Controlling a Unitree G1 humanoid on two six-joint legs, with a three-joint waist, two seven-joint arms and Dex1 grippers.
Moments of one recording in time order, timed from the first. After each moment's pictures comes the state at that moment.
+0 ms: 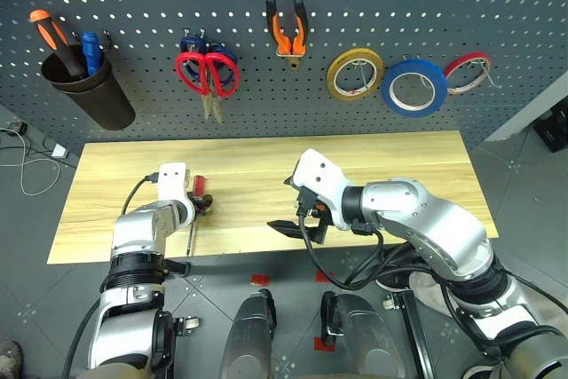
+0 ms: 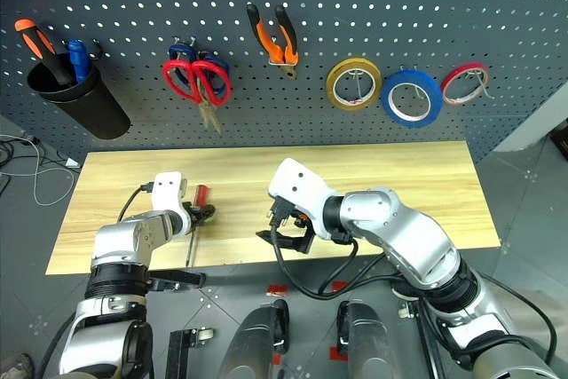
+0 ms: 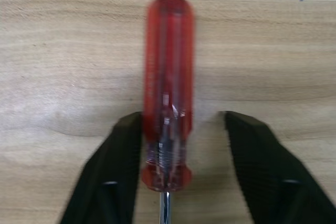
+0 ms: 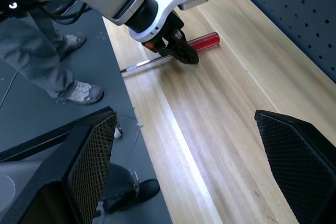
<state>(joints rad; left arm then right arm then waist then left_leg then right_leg) -0.53 0.43 0.23 0.44 -0.16 0.82 -0.31 -0.66 -0.40 0.44 -0.54 0.34 1.07 0.59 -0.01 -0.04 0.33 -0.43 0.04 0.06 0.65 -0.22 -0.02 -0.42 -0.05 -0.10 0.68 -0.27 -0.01</state>
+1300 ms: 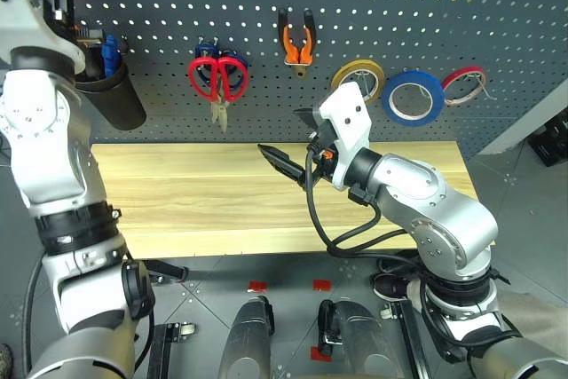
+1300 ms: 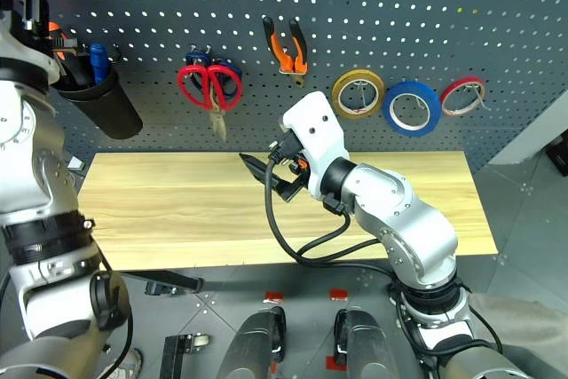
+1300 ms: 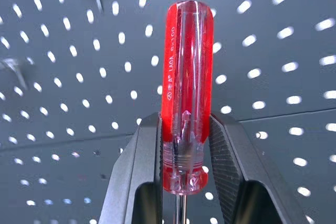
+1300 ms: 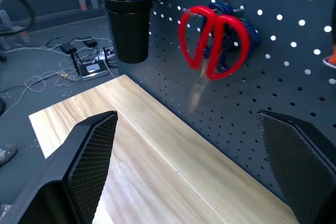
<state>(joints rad) -0.88 0.60 0.41 0.19 -0.12 0.12 -0.11 -0.68 -0.15 0.21 -0.59 0.34 1.02 0.32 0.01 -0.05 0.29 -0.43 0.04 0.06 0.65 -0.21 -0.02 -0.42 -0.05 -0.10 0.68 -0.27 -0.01</state>
